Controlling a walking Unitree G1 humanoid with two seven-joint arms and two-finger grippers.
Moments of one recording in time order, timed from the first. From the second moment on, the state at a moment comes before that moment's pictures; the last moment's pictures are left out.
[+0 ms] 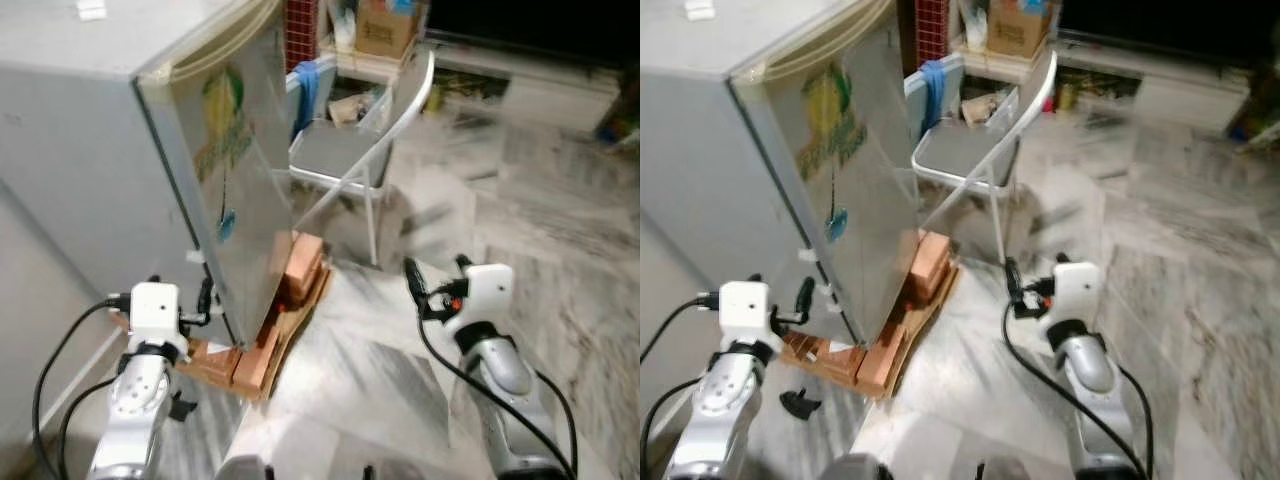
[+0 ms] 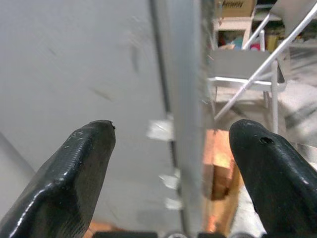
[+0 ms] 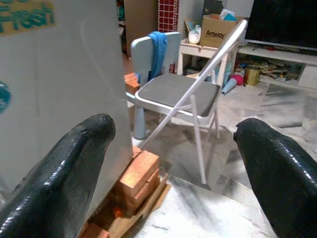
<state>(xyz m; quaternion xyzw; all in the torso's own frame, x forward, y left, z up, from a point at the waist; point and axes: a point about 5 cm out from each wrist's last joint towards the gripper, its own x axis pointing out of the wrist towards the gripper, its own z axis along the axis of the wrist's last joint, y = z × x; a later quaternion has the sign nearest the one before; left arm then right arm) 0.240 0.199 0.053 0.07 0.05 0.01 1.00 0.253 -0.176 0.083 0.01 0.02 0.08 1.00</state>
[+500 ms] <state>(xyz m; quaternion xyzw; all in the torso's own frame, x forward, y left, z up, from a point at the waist) 0.236 0.195 0.049 0.07 0.06 -0.02 1.00 0.250 -0.176 0.083 0.00 0.03 0.08 1.00</state>
